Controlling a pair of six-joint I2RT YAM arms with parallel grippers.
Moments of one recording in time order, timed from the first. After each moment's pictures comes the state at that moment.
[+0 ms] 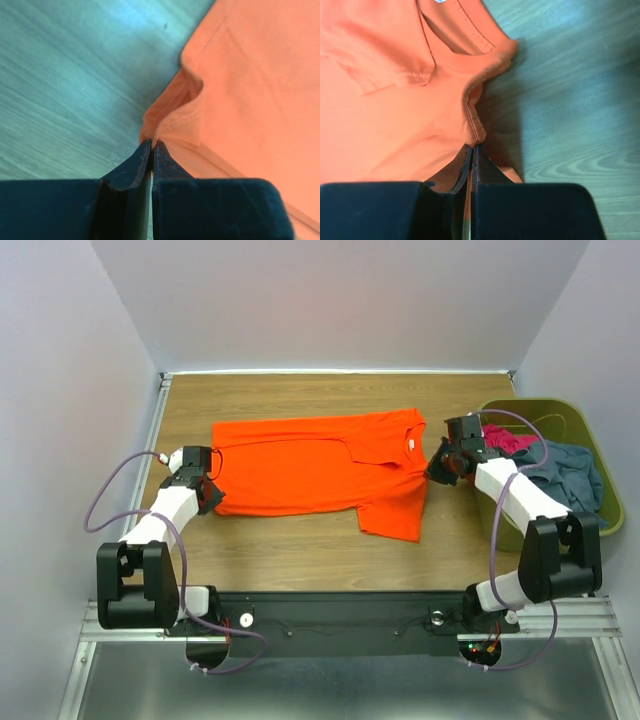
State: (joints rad) left arm -0.01 1.29 0.70 -0.48 -0.26 -0.67; right arm 0.15 1.42 0.96 -0.47 0.04 0.69
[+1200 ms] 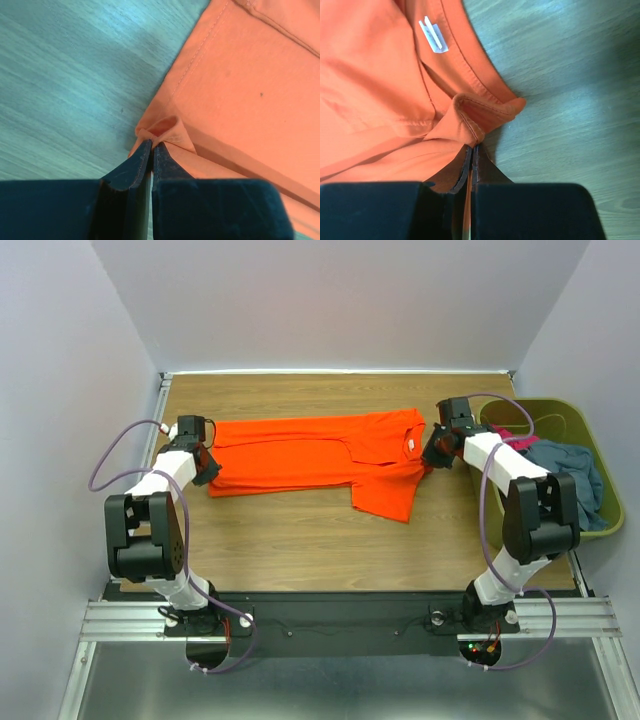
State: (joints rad) left arm 0.05 1.57 0.99 -0.45 -0.19 -0.54; right arm 0.14 1.68 1.18 -0.50 0.07 0.61
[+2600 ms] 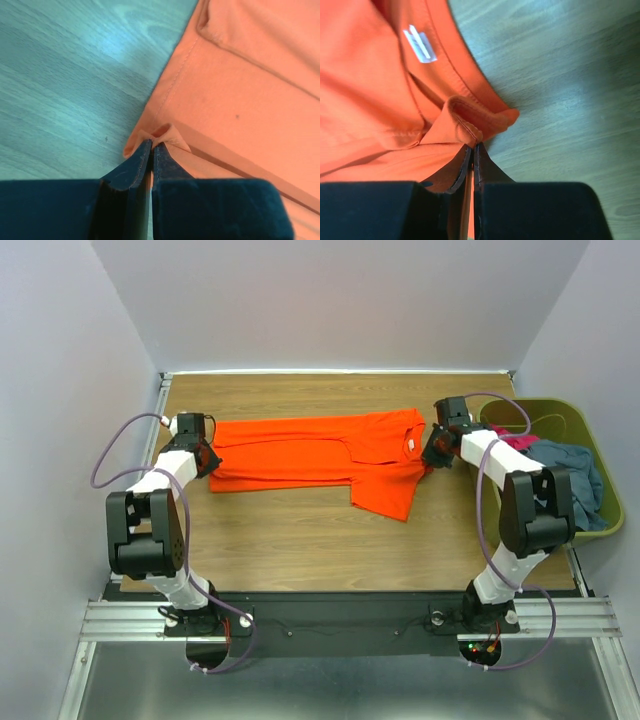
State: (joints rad) left arm 0.05 1.61 0.99 -0.32 -0.18 -0.51; right arm 0.14 1.74 1.20 -0.50 0.11 0.58
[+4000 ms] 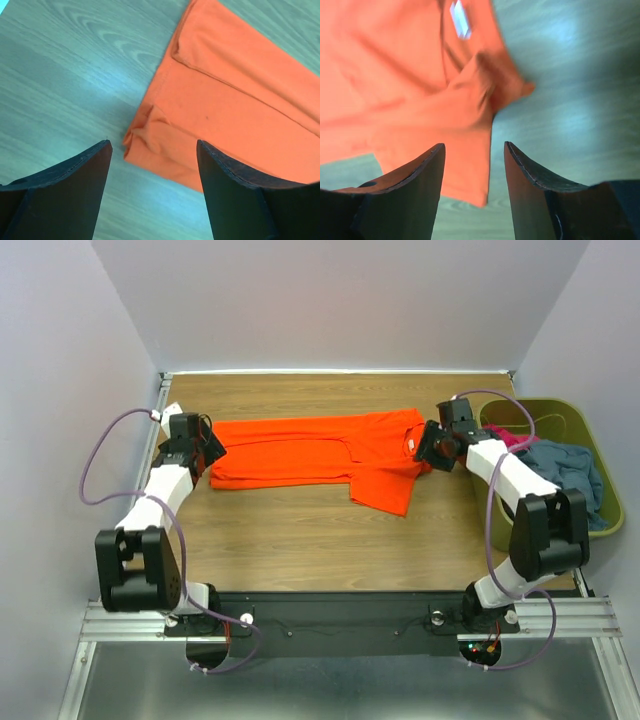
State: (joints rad) left arm 0.03 1.42 0.94 -0.28 -0.22 -0.51; right arm 0.16 1.59 1.15 -0.49 0.02 0.53
